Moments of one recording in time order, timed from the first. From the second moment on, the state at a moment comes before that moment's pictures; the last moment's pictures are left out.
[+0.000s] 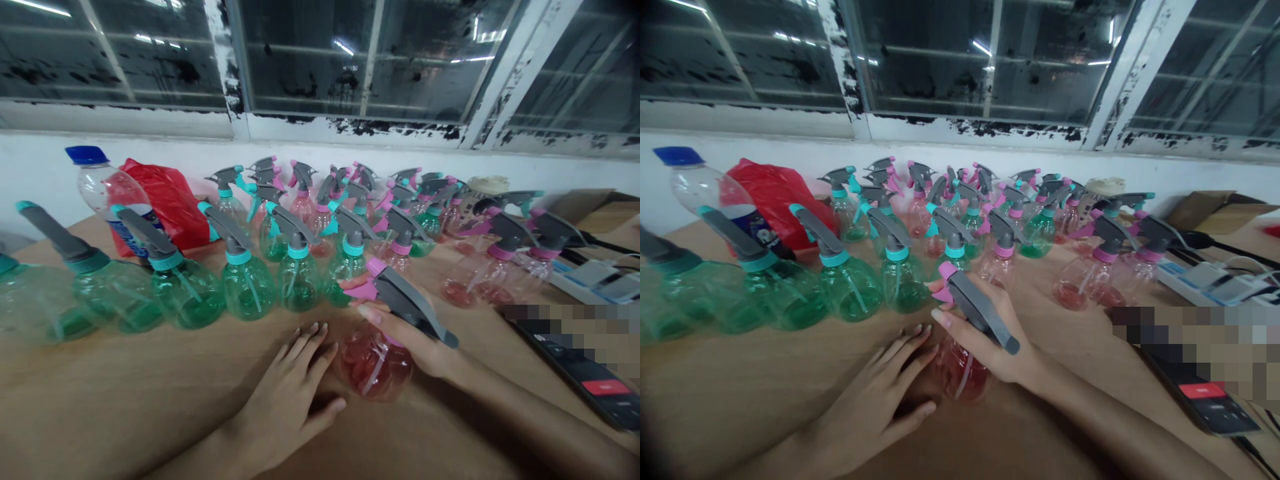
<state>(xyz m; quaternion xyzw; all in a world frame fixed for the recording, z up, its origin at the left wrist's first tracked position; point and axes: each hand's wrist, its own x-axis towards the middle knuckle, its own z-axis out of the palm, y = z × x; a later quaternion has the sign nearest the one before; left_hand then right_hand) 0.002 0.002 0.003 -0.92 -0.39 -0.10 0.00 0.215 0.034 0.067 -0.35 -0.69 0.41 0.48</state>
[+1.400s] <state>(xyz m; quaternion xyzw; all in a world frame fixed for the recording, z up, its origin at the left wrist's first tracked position) 0.003 0.001 0.006 -0.92 -0.39 -0.10 -0.01 0.215 0.031 0.076 -0.37 -0.70 0.37 0.48</state>
